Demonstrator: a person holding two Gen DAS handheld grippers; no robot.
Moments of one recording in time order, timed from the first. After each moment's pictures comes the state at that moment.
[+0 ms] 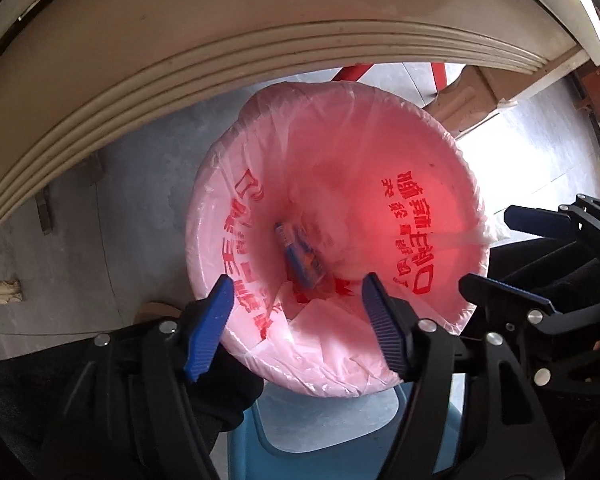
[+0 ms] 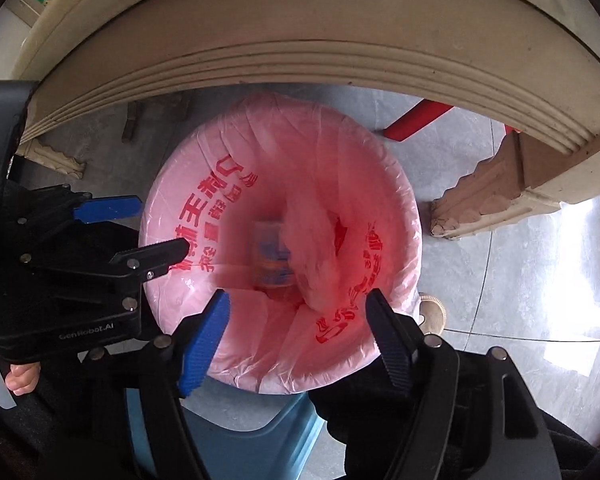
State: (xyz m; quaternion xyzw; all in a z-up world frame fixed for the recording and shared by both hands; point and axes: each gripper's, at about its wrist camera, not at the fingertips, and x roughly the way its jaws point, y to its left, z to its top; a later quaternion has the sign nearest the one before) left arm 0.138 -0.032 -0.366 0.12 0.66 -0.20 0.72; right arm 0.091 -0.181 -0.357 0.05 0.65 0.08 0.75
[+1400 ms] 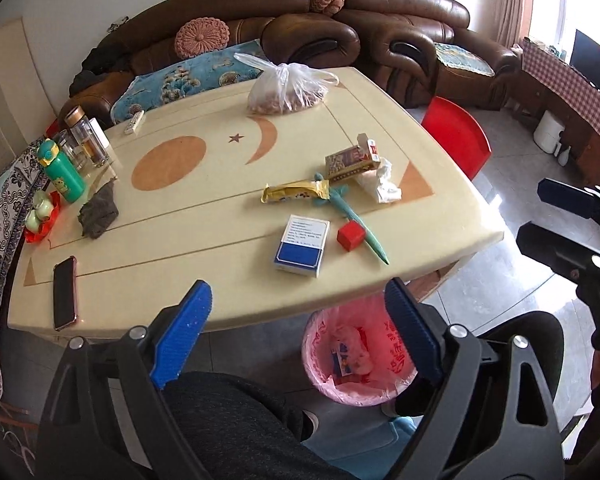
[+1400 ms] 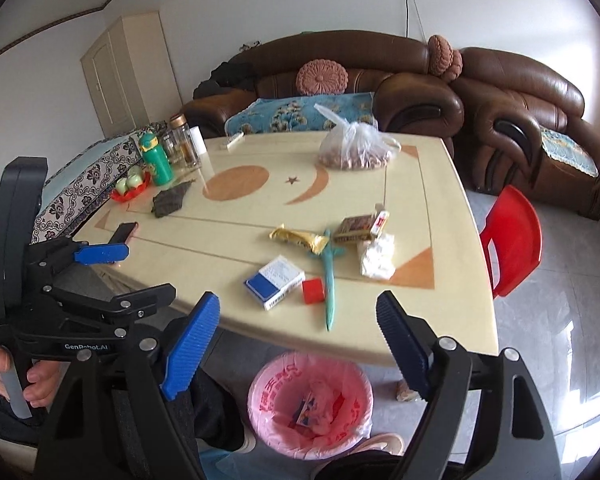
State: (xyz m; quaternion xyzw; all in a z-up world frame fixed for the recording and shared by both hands) left arm 0.098 0.013 -0.017 0.12 0.44 -0.15 0.88; right arm 0.053 -0.186 -0.004 0.05 0.36 0.10 0.93
